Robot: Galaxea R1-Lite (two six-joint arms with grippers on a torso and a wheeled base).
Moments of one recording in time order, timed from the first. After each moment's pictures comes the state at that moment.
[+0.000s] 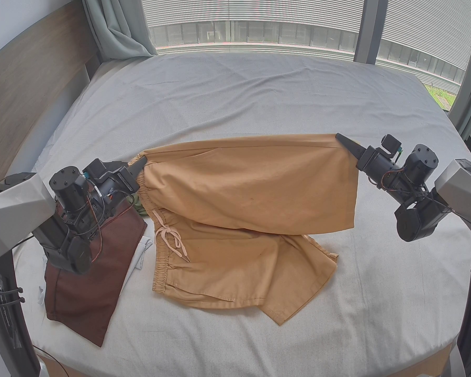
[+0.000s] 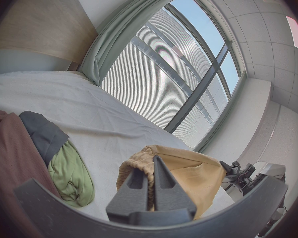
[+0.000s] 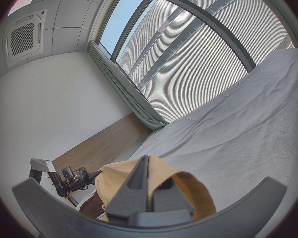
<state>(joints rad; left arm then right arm) -0.09 2.22 -0.86 -1.55 -0.33 -0.57 0.09 2.29 -1.13 -1.54 0.61 0.65</state>
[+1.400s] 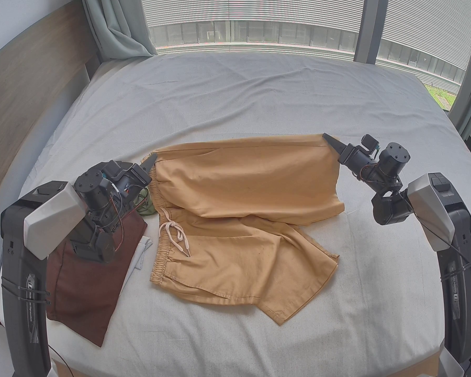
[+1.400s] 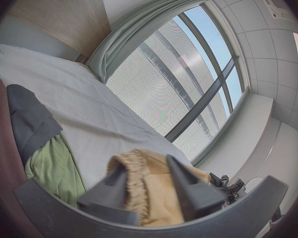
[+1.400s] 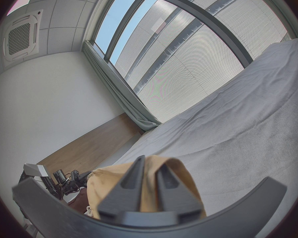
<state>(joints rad) -0.10 2.49 -1.21 -1.55 -0.29 -0.72 0.07 2.65 -1.75 -1.26 0.61 0.65</state>
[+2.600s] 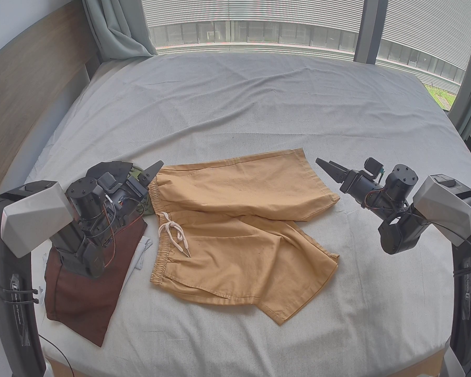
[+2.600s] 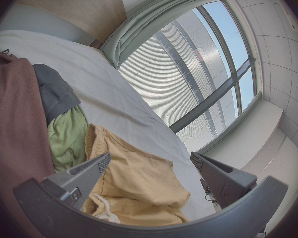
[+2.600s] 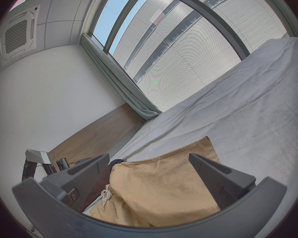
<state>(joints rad) -0.12 2.35 -0.93 -1.53 -0.29 -0.80 0.12 2.48 -1.21 -1.53 0.61 0.60</state>
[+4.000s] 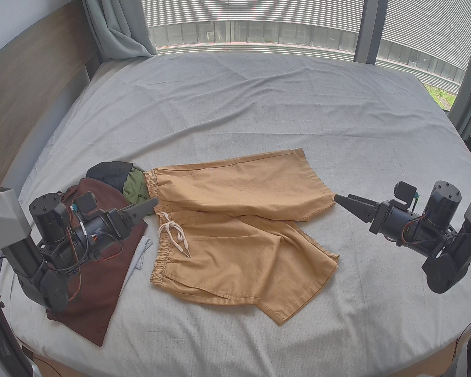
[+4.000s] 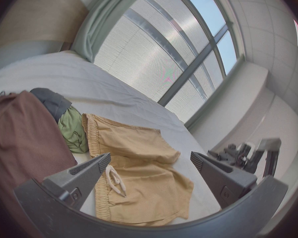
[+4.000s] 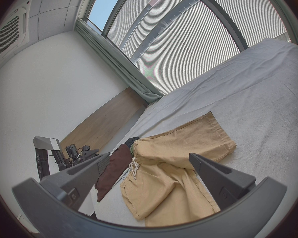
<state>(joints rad) -0.11 2.03 -0.45 -1.55 -0.50 -0.53 0.18 2.00 -0.48 -1.54 0.61 0.48</state>
